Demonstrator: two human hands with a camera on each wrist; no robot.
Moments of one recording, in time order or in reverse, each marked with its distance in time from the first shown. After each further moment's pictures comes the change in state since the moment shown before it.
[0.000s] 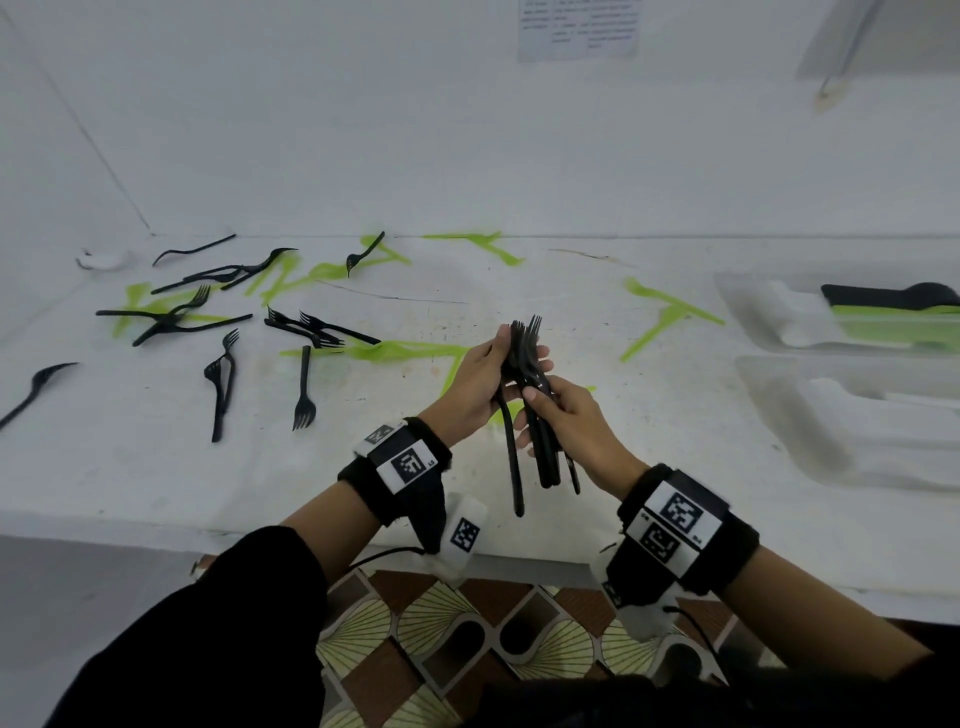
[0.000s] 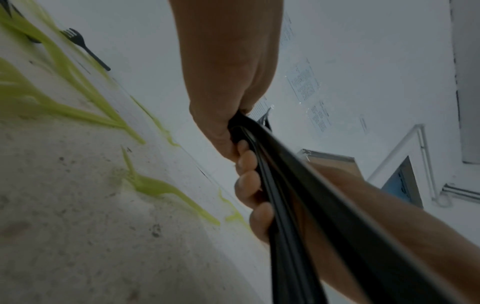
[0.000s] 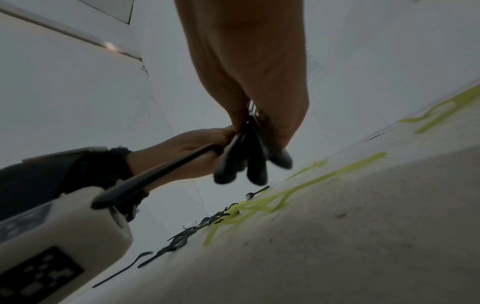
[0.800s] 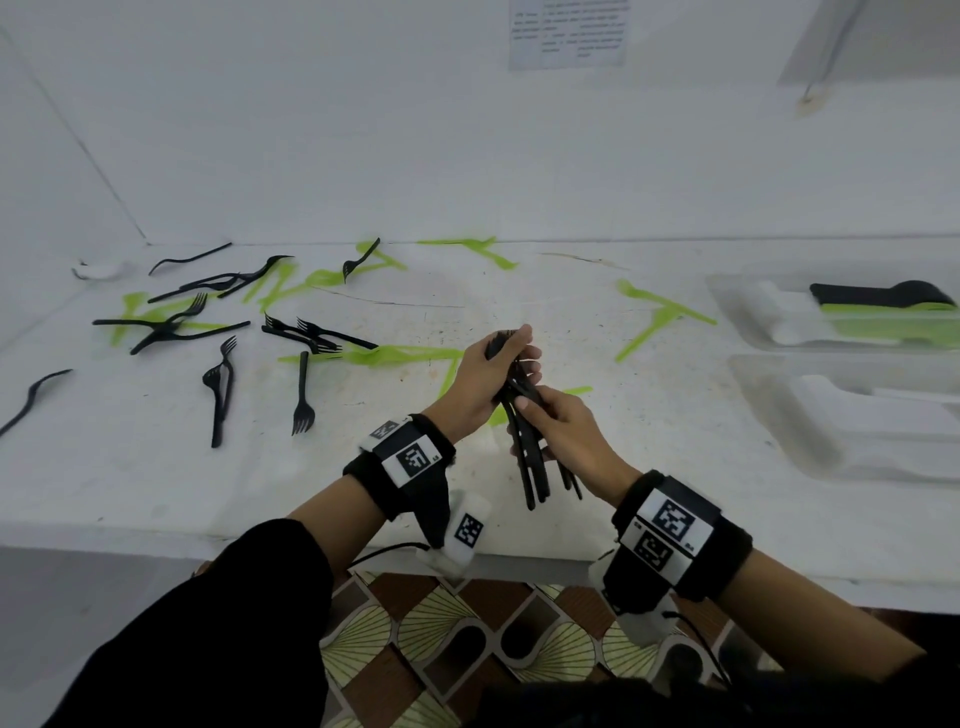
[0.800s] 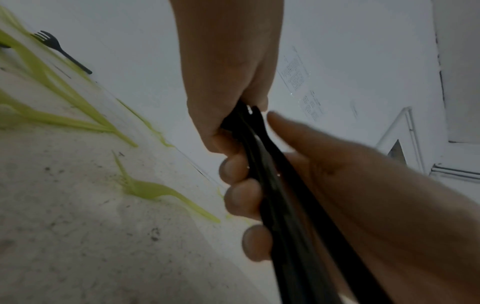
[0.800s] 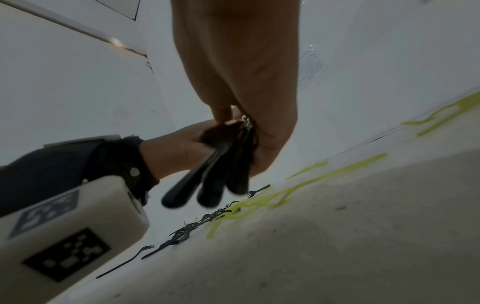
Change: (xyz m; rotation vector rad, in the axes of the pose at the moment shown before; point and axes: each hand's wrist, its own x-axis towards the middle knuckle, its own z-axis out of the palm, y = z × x) left_hand 0.005 0.001 0.006 0.054 0.043 0.048; right_hand -0.011 -0.003 0.005 -0.068 -0.007 0.029
